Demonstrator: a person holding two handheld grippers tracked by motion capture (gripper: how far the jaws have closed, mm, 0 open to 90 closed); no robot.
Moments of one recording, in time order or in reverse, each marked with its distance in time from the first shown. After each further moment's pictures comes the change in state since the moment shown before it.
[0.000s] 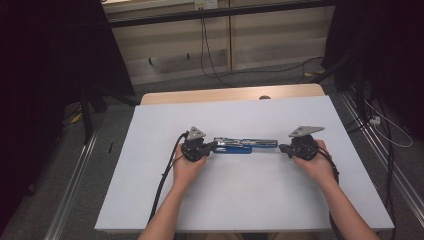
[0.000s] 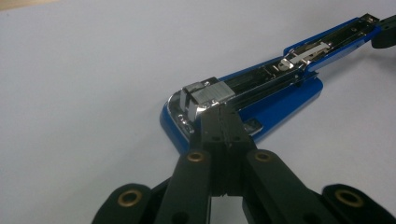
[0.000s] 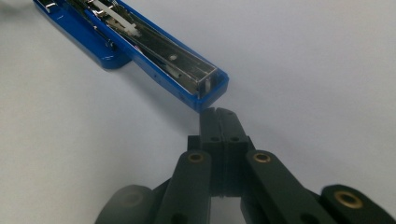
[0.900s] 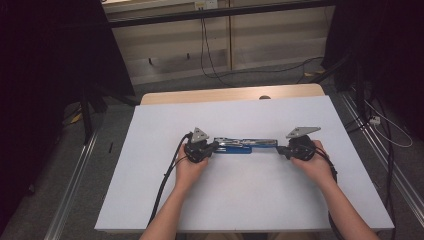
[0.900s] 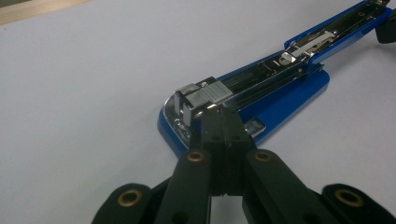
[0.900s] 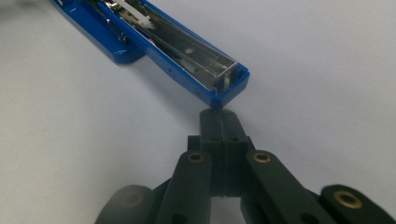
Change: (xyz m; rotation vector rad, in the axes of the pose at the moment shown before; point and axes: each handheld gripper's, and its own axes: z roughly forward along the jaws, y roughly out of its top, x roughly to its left) left arm -0.003 -0.003 0.006 -0.001 0.024 0.070; right arm 0.003 0.000 0.005 0.015 0.040 -0.015
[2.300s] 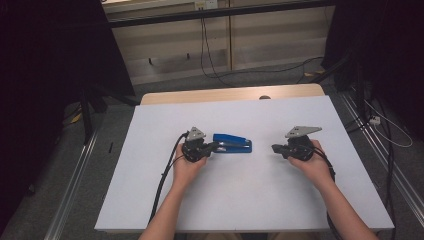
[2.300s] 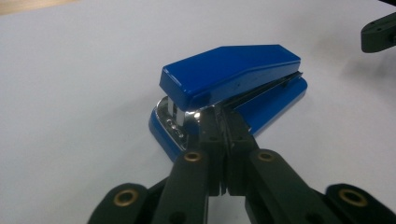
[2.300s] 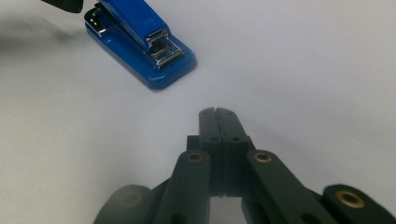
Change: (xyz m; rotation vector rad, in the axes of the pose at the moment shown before) left arm 0.004 0.002 -0.009 -0.024 -0.065 -0.063; right arm 0.009 0.006 -0.005 -0.081 0.050 0.000
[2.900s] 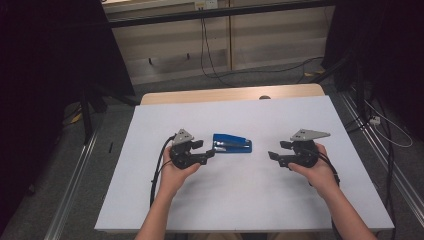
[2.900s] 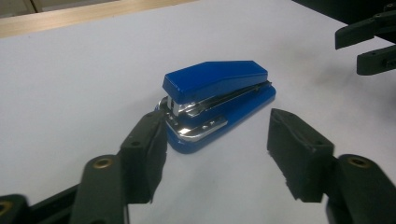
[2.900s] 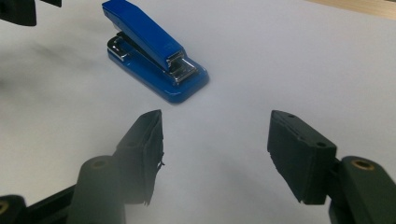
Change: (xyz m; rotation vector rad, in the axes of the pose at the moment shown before) left arm -0.008 0.001 -0.050 -0.047 -0.007 -0.027; right arm 0.015 -0.005 -0.020 -0.089 -0.004 0.056
